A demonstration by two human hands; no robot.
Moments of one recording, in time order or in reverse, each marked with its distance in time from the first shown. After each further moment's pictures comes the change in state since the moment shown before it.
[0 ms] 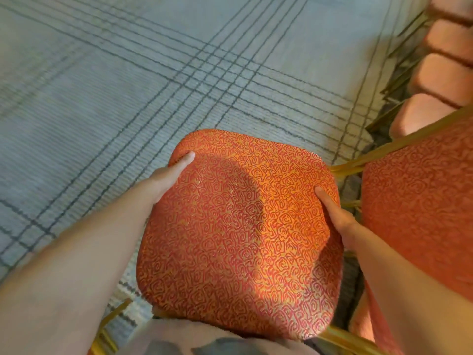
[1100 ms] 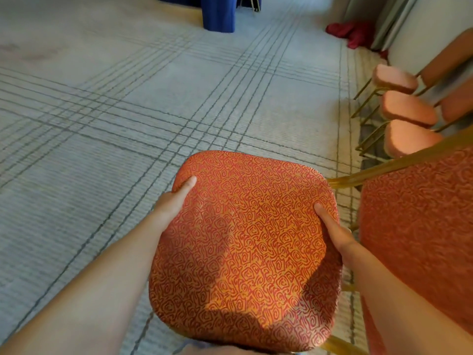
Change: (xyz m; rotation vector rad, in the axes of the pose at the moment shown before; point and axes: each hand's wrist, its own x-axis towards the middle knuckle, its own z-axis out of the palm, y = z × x) left_hand 0.183 0.258 -0.073 0.067 0.059 0.317; right_hand 0.040 -0.286 0.091 0.221 0.063 -0.177
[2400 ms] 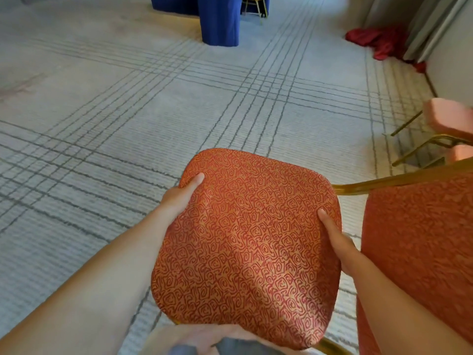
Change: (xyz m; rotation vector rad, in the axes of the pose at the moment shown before) left_hand 0.633 0.459 0.100 0.026 -0.006 -0.020; right_hand 0.504 -0.554 0.155 0.114 -0.053 -0.037
